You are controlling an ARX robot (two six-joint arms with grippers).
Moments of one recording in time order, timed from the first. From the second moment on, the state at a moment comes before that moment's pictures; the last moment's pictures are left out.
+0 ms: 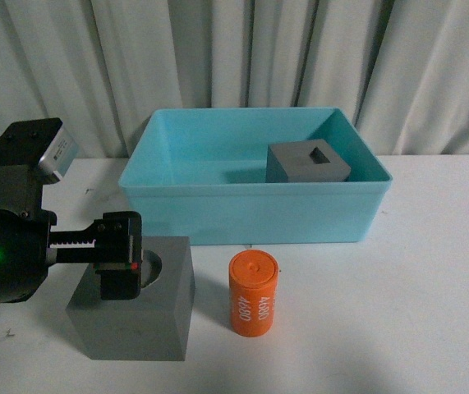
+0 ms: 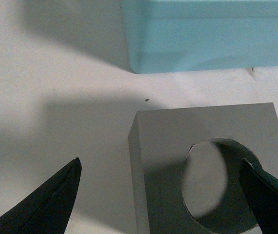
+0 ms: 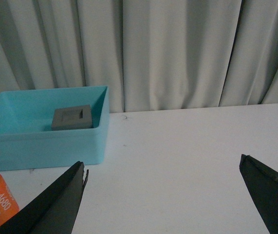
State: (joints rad) left arm -0.27 1.62 0.62 0.27 -0.05 -0.21; right arm 0.00 0.00 0.01 0.00 0.00 0.01
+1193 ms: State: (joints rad) left arm -0.20 1.46 0.85 0.07 -0.01 -0.23; right arm 0.00 0.00 0.01 0.00 0.00 0.01
